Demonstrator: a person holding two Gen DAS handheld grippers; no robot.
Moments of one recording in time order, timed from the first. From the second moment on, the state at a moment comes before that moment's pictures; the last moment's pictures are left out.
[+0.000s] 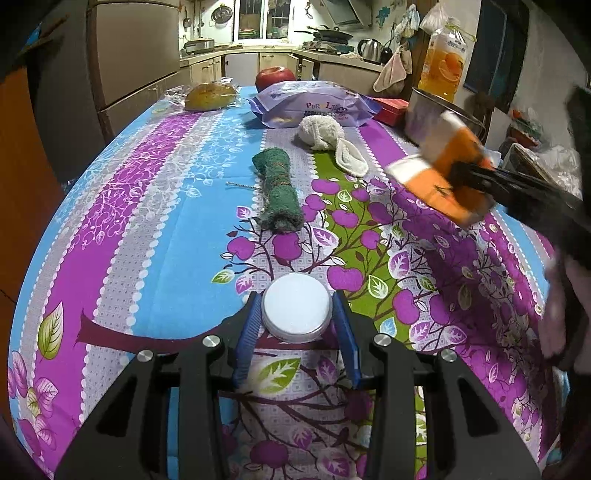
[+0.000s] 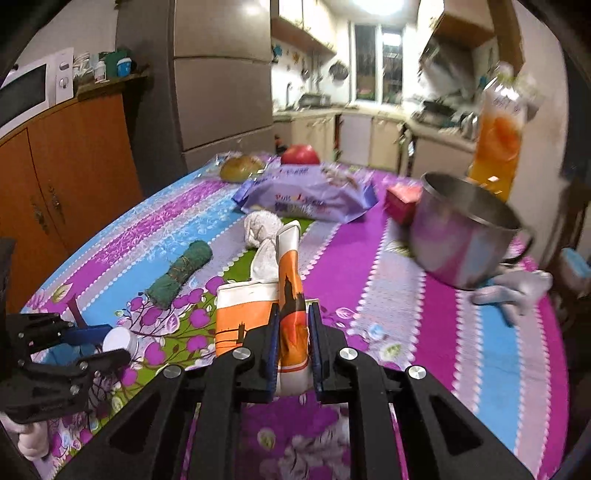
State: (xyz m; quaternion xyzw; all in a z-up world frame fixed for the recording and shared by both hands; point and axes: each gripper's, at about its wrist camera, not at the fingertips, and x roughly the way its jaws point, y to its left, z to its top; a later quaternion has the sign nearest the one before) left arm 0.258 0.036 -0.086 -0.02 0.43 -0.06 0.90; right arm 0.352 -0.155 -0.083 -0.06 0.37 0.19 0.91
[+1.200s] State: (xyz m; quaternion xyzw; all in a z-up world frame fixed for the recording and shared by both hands) left arm 0.197 0.011 -0.021 -0.03 0.30 0.02 0.95; right arm 0.178 -0.155 -0.039 -0.09 0.25 0.08 0.96
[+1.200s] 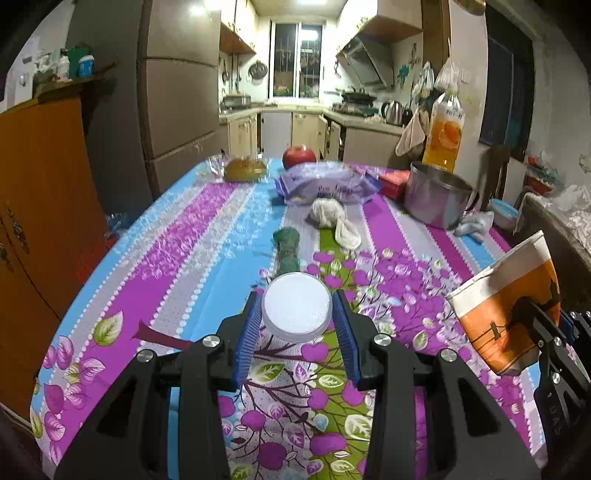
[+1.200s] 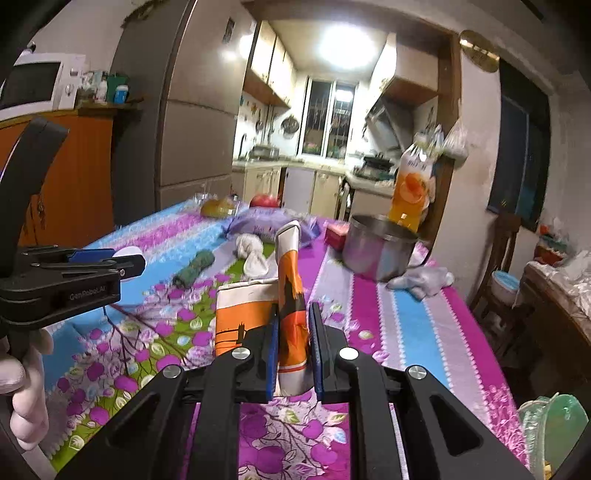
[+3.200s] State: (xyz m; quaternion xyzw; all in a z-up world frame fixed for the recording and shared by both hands) left arm 0.108 -0.243 0.054 0.04 0.16 -0.19 0.97; right arm -0.011 -0.431 0.082 -0.04 0.14 -0.14 0.98
